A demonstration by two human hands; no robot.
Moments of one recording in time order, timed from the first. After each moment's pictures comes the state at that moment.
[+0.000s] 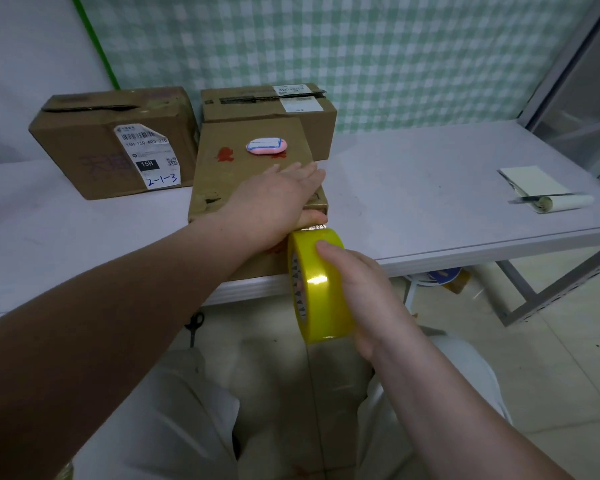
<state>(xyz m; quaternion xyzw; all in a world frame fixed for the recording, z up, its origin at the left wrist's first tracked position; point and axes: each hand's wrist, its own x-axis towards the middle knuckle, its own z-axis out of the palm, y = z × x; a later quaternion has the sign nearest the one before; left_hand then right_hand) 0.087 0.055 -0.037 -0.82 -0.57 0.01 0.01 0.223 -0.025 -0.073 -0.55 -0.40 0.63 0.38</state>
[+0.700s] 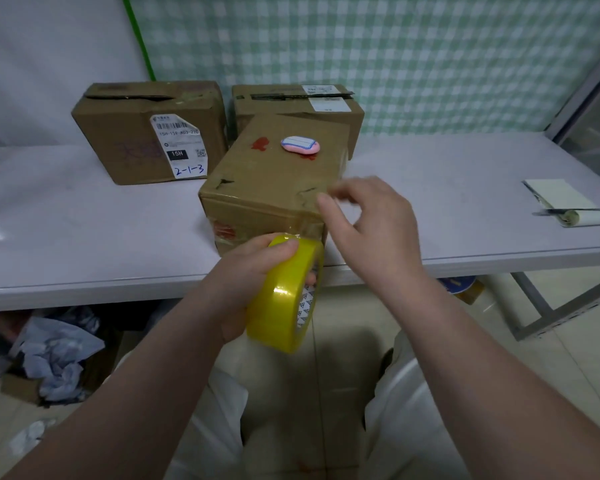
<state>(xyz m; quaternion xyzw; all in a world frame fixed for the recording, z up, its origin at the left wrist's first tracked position) 0.062 -0.057 -0.060 -0.35 -0.57 -0.43 -0.61 0.209 0.010 -0.055 -0.52 -0.75 0.11 0.39</state>
